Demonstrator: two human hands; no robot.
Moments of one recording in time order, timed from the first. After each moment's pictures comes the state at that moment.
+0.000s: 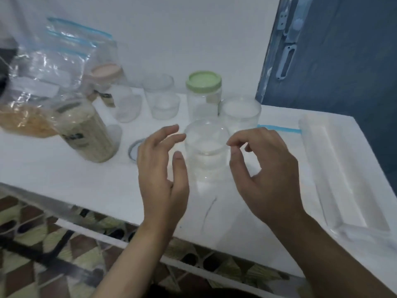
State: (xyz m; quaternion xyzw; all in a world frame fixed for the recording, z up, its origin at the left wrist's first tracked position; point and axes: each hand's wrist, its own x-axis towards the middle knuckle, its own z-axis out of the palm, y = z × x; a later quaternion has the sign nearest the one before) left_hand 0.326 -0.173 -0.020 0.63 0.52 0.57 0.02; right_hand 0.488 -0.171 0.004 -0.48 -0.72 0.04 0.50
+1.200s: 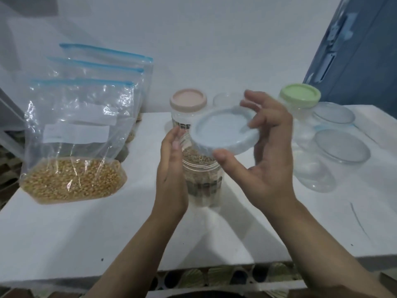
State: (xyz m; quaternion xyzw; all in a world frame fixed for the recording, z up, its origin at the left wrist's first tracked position) left_hand 0.011 -0.027 -0.016 0.56 0.38 0.55 0.48; right_hand 0.150 -0.077 0.029 -0.41 -0.66 0.07 0.63
